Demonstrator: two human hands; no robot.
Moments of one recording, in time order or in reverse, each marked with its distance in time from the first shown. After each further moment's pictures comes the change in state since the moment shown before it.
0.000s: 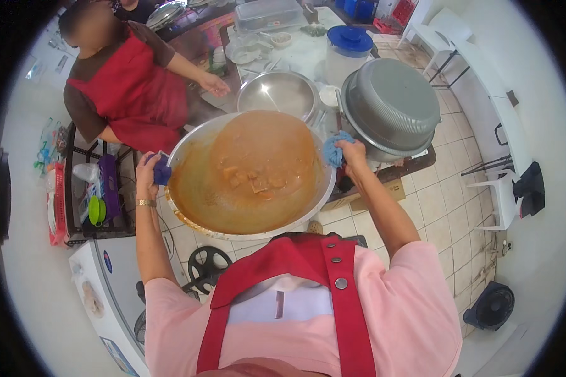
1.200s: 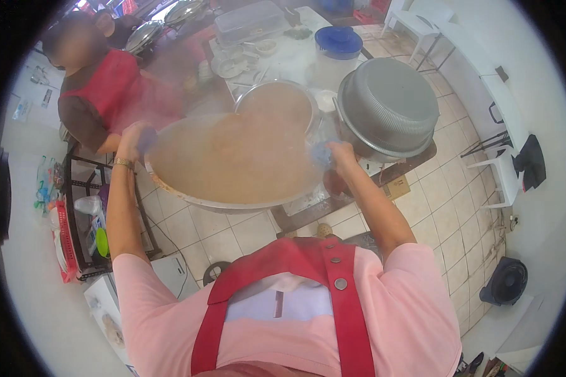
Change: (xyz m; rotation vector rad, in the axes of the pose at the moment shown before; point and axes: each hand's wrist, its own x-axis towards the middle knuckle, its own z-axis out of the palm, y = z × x) left_hand 0.158 0.110 0.072 0.423 -0.192 -0.082; right_hand 0.040 0.022 0.037 -0.039 0.054 0.101
